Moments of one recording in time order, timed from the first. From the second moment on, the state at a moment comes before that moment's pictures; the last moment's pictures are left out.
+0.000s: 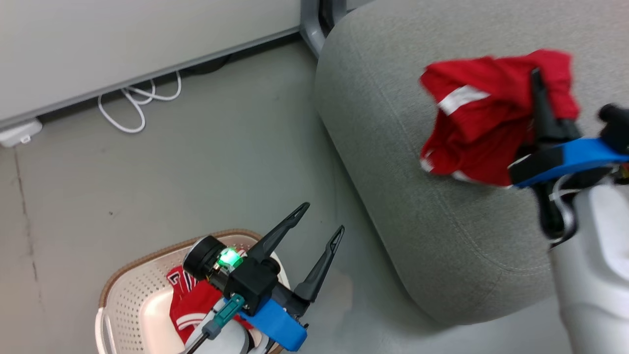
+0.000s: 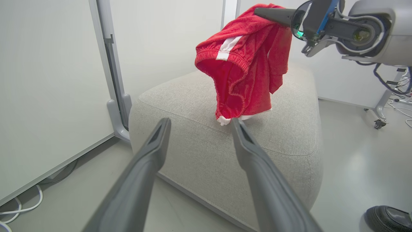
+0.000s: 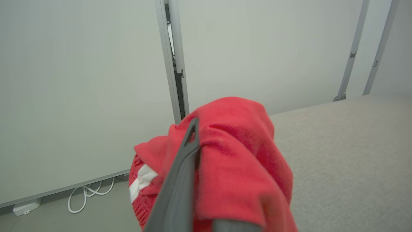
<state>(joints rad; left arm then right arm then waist) -0.27 0.19 -0.62 0.22 -0.22 -0.13 -0.26 -0.63 -0.11 -0.06 0.54 0.21 0.13 -0.23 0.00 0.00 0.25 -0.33</state>
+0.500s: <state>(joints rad) -0.46 0.28 -0.73 0.09 -0.17 -0.13 -0.26 -0.82 -0.38 -0.43 0.45 0.30 0.13 -0.16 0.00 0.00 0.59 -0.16</state>
